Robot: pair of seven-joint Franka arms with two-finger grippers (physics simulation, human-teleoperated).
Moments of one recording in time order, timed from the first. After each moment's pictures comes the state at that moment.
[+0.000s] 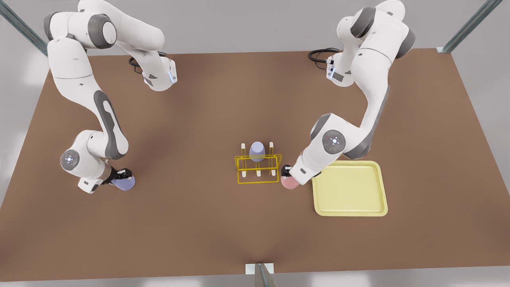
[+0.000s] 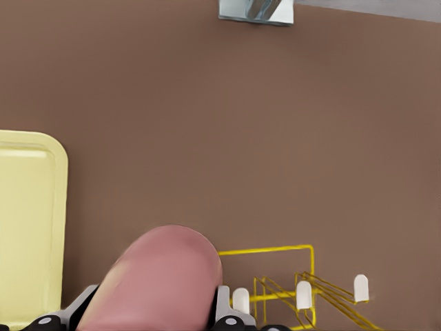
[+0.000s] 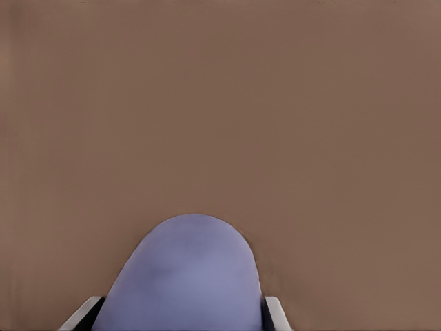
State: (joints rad) left arm -0.22 0.62 -0.37 -1.38 0.05 2.10 -0.54; right arm -0.23 0.49 0.09 -1.97 0.01 2.42 -0.42
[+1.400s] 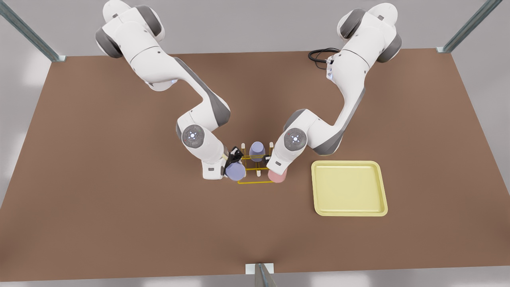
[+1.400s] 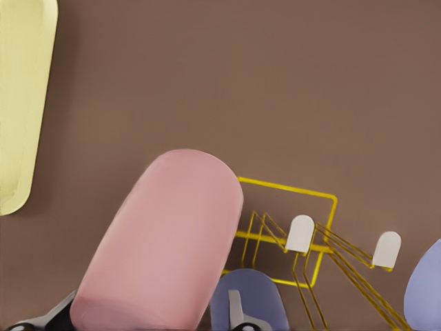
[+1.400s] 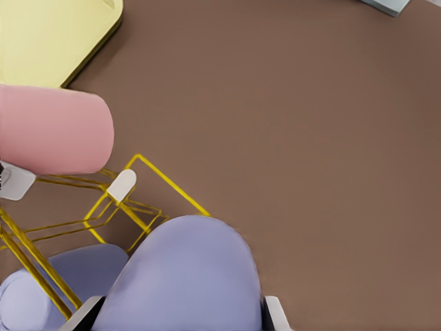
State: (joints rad) left arm -0.34 0.67 -0.37 -1.38 0.10 1.93 -0.90; right arm 0.40 0.57 0.21 -1.48 0.14 2.19 -0.18
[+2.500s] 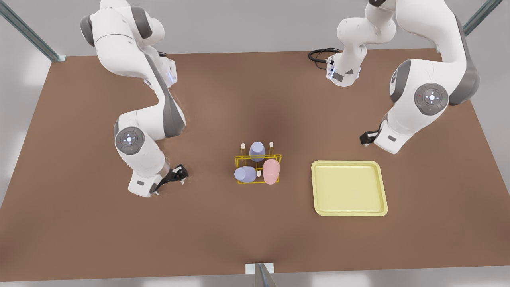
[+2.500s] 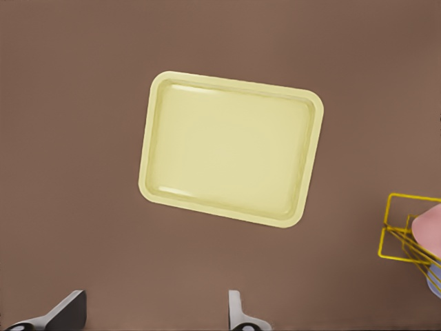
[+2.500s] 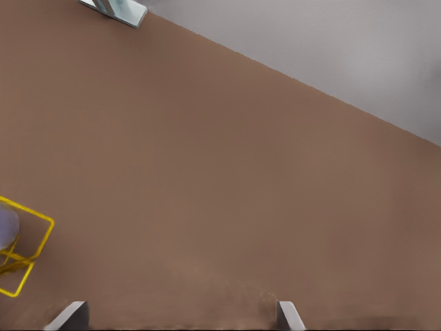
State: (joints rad) left arm -0.07 0.21 -0.16 -1.46 0.11 1.52 -0.36; right arm 0.37 0.48 -0.19 -1.29 -0.03 1.85 -0.13
